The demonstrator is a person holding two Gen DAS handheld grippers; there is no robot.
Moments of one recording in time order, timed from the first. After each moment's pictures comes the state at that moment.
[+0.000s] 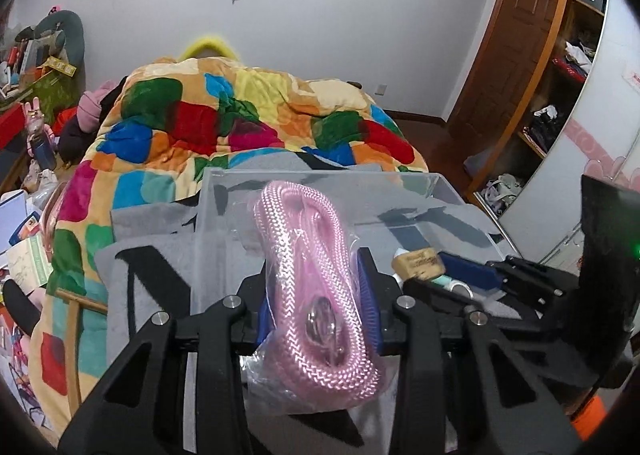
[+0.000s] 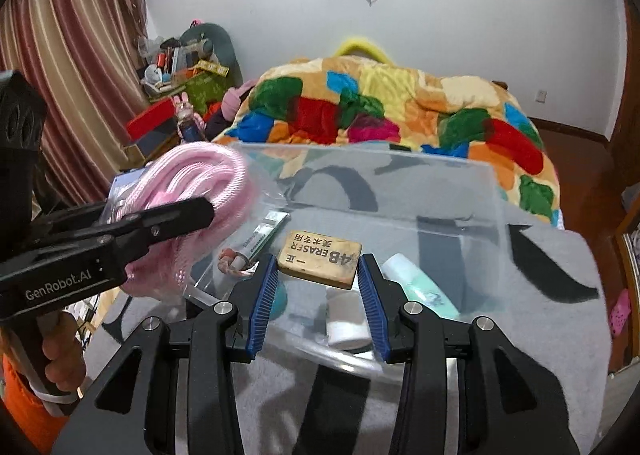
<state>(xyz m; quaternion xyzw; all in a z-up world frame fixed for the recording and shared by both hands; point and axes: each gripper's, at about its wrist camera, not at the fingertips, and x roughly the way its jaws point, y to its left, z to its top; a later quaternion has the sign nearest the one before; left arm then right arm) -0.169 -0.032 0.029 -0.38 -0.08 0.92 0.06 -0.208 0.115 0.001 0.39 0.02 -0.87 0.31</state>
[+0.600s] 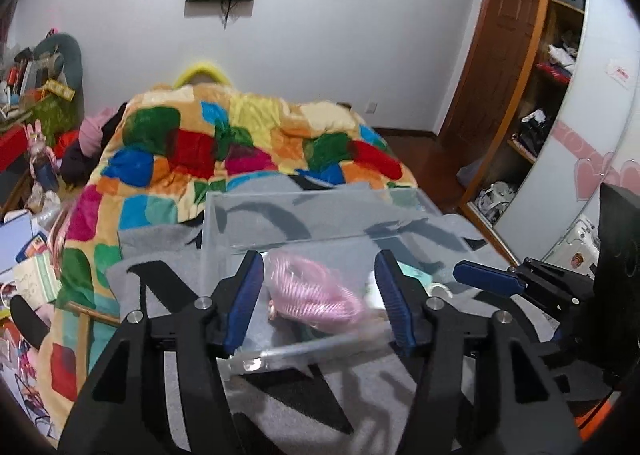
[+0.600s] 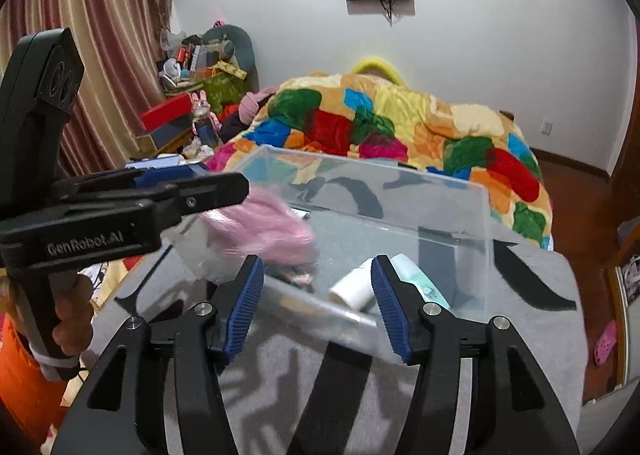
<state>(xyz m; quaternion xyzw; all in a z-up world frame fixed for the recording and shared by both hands) -0.139 -0.027 0.058 -0.34 -0.07 0.94 0.07 -0.161 0.126 0.030 0.35 0.05 -0.88 0.33</state>
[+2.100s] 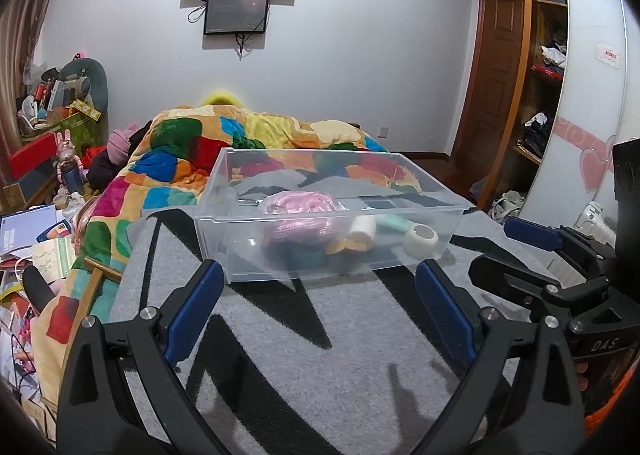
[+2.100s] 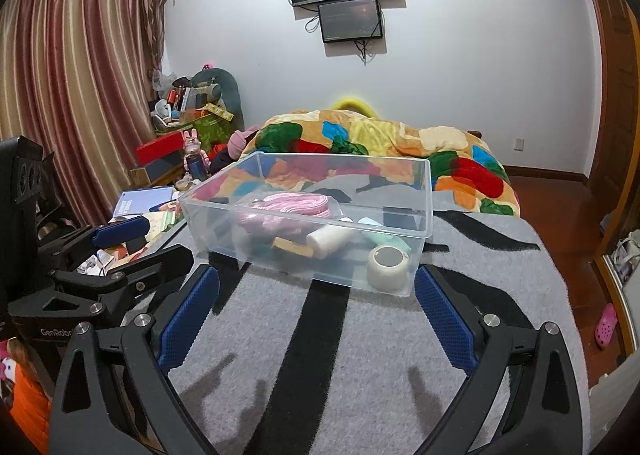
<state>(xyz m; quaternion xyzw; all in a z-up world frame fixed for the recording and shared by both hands) -0.040 0.006 0.008 -0.27 -0.05 0.96 0.03 -0.095 0.182 0.004 0.27 0.02 -0.92 0.30</state>
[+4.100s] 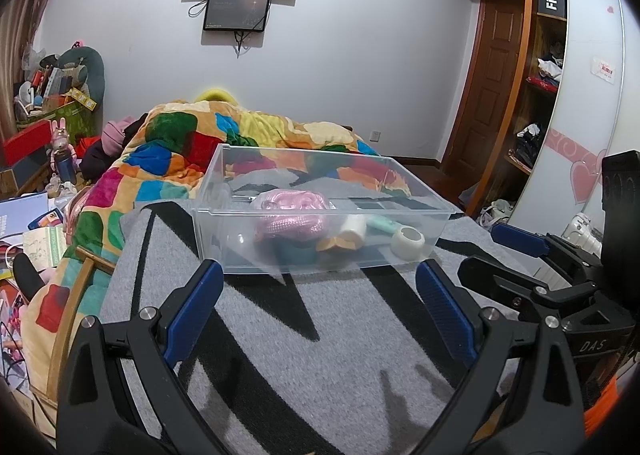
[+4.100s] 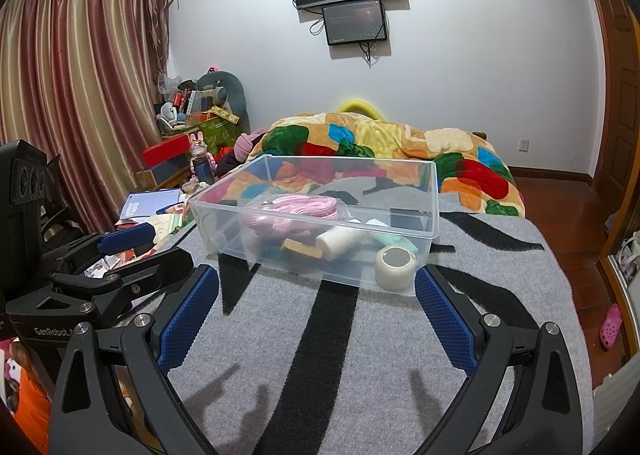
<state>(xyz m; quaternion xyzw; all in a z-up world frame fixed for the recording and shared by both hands) -0.033 0.004 0.011 -0.27 -0.07 0.96 0.04 -0.086 0.179 0.009 0.27 0.01 -0.91 0.30</state>
